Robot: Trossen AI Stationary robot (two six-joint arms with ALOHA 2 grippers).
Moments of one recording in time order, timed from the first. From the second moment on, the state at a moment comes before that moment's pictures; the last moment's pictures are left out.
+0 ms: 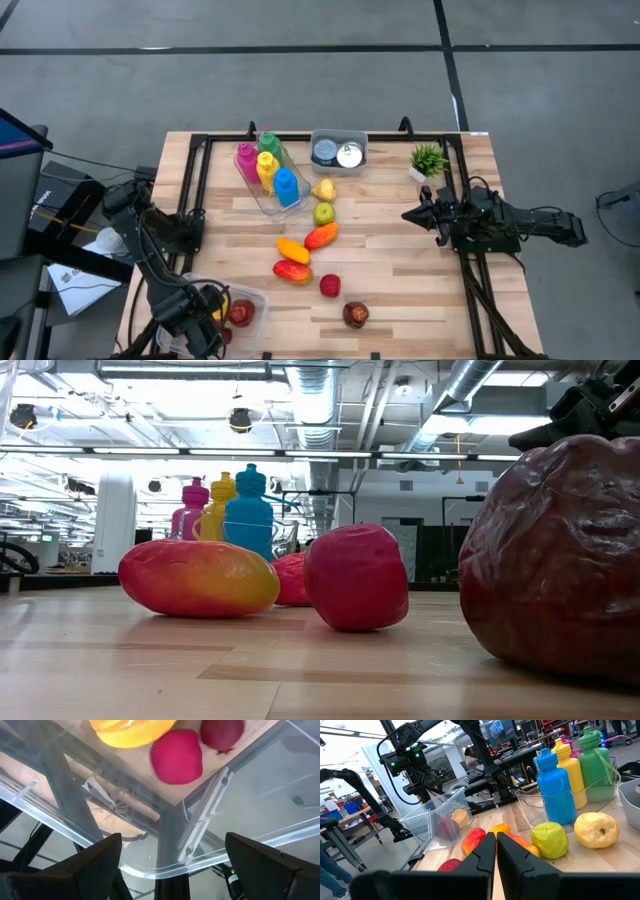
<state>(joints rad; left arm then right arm) -0.96 1.65 1.44 -1.33 0.37 -1.65 -0.11 0.02 0.01 0.04 -0.18 0.39</state>
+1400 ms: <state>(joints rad) -0.28 1.90 1.44 -0.38 0.08 -0.21 -0.11 0.02 0.01 0.04 -0.18 0.39</state>
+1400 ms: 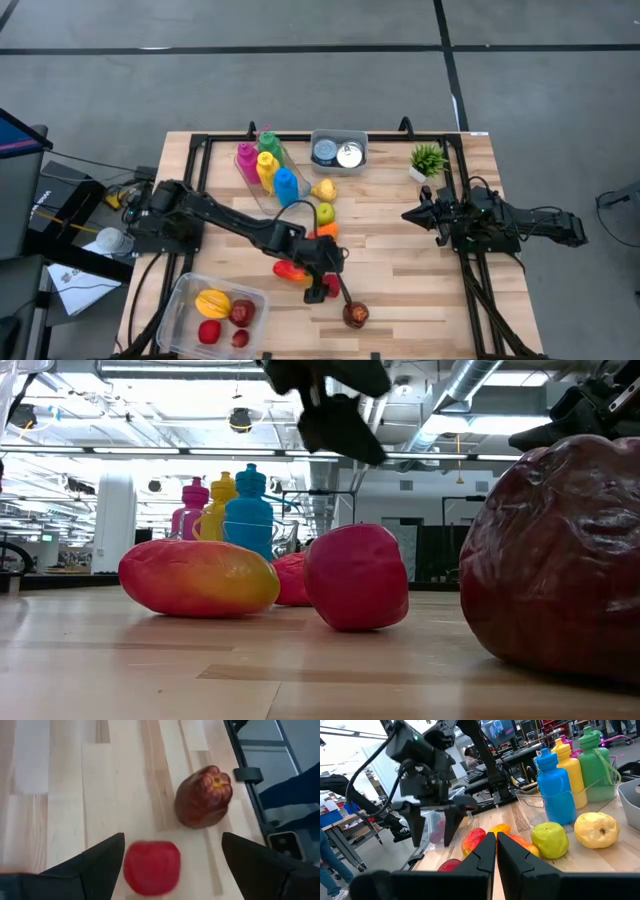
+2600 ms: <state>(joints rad) -0.30 2.05 1.34 -0.25 0.10 -0.22 -0.11 0.02 0.01 0.04 -0.18 0.39</state>
